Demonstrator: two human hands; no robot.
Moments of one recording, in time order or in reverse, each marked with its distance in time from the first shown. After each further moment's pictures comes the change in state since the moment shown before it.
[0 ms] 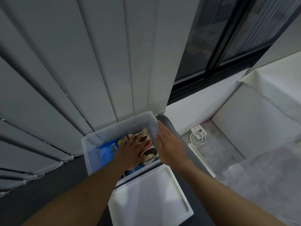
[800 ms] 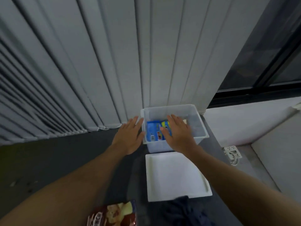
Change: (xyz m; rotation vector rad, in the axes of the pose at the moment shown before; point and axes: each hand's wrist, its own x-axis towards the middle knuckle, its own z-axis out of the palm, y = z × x) left_hand -0.230 -0.038 -0.032 -0.385 0.384 -0.432; right_hand -0.068 -0.106 0.017 -0.189 0.010 -0.462
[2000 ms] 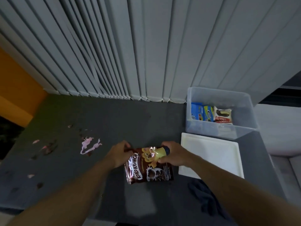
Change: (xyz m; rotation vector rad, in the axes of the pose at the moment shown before) left_hand -0.223 -0.121 0.075 -0.611 -0.141 -0.685; right_hand -0.096 -0.112 0.105 0.373 -0.966 0.053
